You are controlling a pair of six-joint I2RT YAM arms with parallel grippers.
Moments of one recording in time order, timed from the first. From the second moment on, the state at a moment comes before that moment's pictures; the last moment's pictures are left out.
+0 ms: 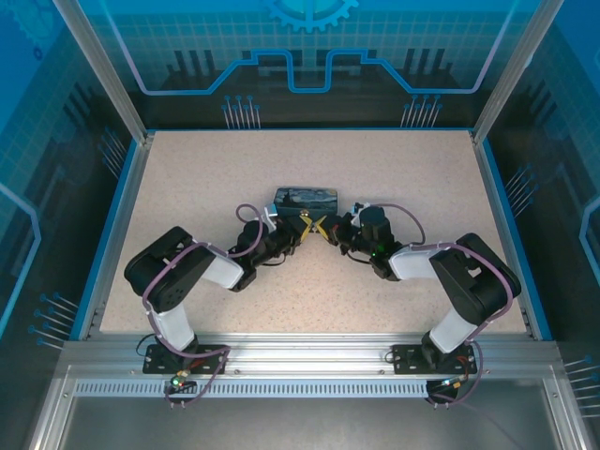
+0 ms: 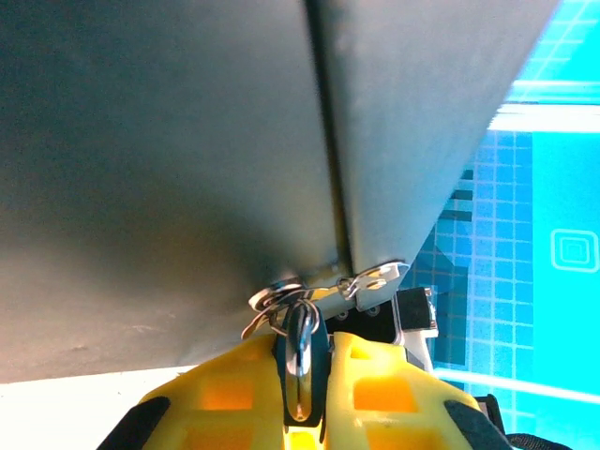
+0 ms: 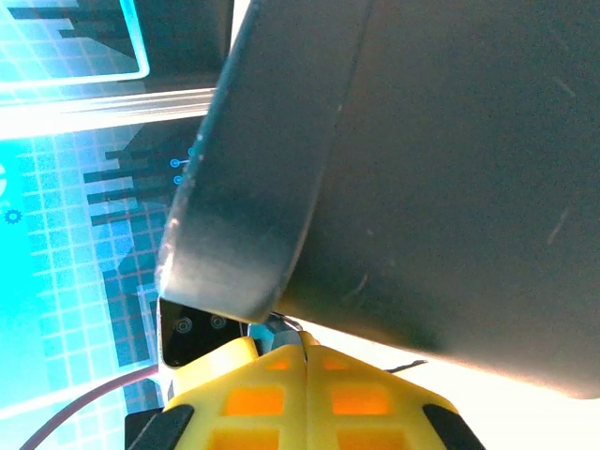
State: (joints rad) left arm -0.60 1.78 0.53 1.08 0.19 -1.53; right arm 0.54 1.63 0.57 0.71 -0.34 1.49
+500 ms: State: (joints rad) left arm -0.63 1.82 0.52 1.07 0.26 -1.53; right arm 0.48 1.47 0.54 0.54 -0.49 1.33
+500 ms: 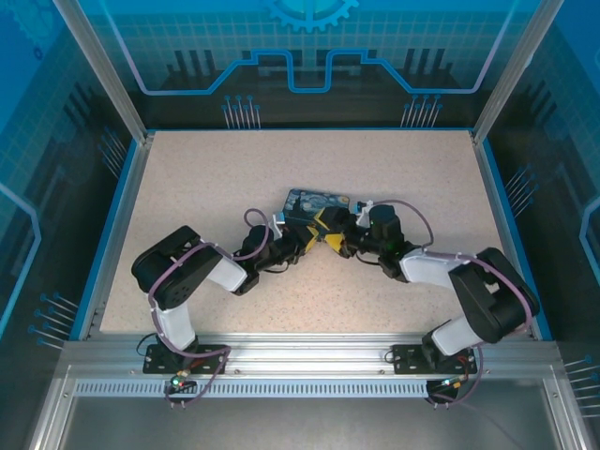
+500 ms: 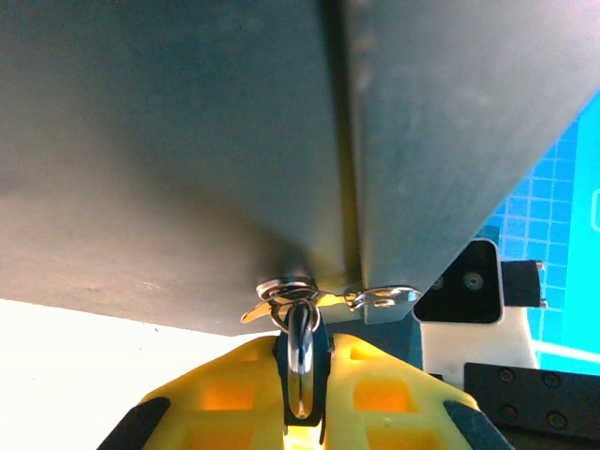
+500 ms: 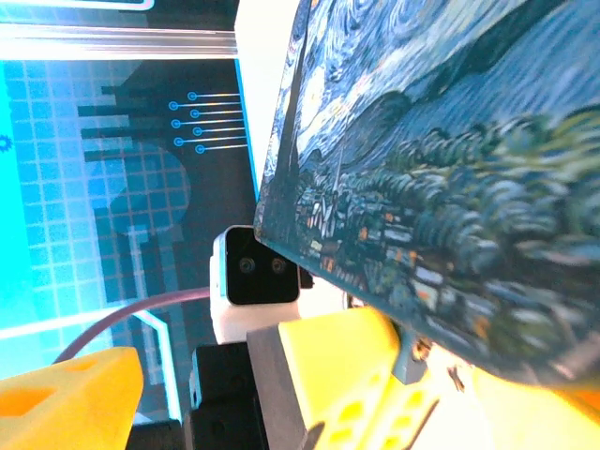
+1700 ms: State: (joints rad) left arm -0.60 1.68 0.64 0.73 0.31 -1.62; right arm 0.59 1.33 0.93 -0.38 -0.19 0.11
